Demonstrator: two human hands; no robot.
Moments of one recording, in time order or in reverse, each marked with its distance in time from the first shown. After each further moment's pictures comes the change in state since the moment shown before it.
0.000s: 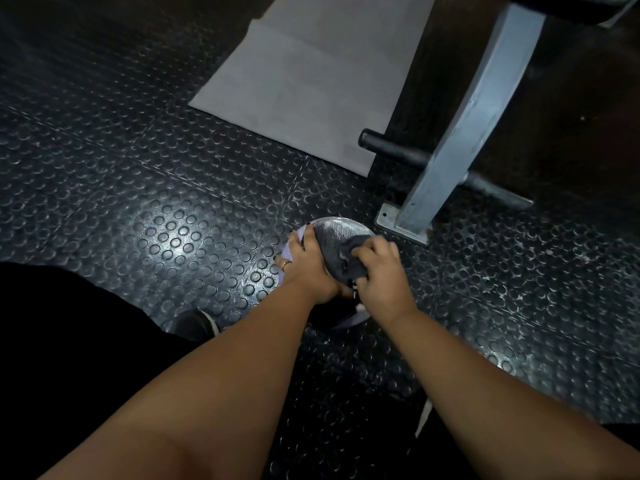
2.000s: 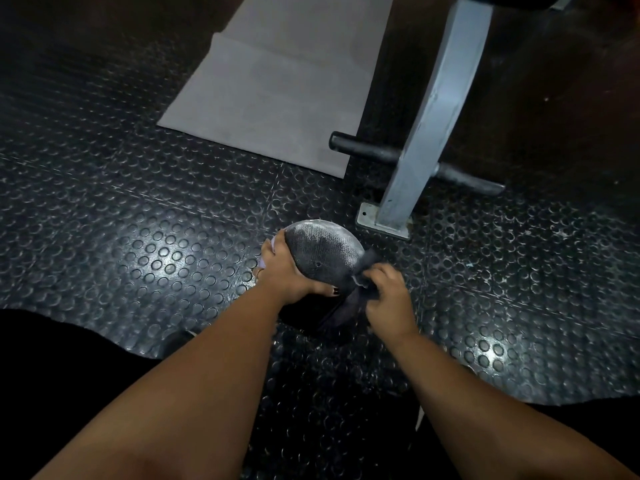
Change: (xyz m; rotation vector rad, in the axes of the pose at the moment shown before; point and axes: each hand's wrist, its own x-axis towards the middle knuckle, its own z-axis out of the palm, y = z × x) left_hand 0.021 -0.014 -0.010 -0.108 -0.002 0.029; right_hand -0.045 0.051 0.016 0.210 0.098 0.268
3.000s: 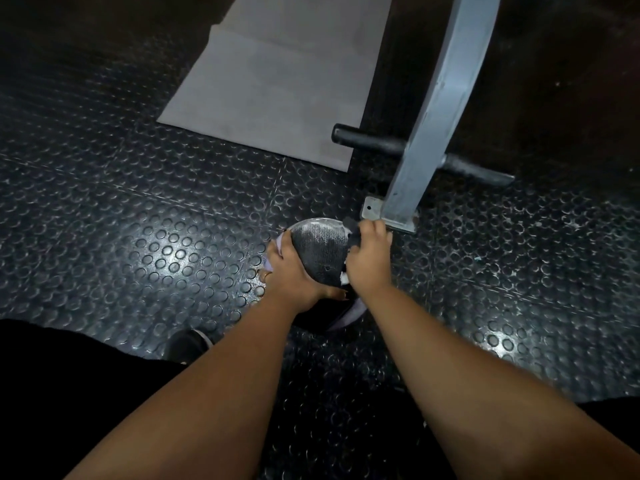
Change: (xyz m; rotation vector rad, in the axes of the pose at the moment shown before) left_hand -0.015 0.001 0.014 0.063 0.070 0.039; right_hand 0.064 -0.053 0.023 -0.043 0.133 0.094
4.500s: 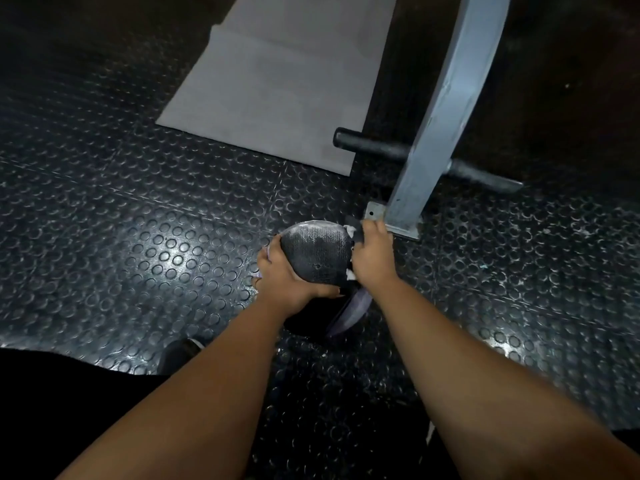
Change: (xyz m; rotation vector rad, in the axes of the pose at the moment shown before) left_hand 0.018 -0.004 -0.007 -0.173 0.045 -0.063; right_hand 0.037 0.014 0.007 -0.016 -0.119 0.032
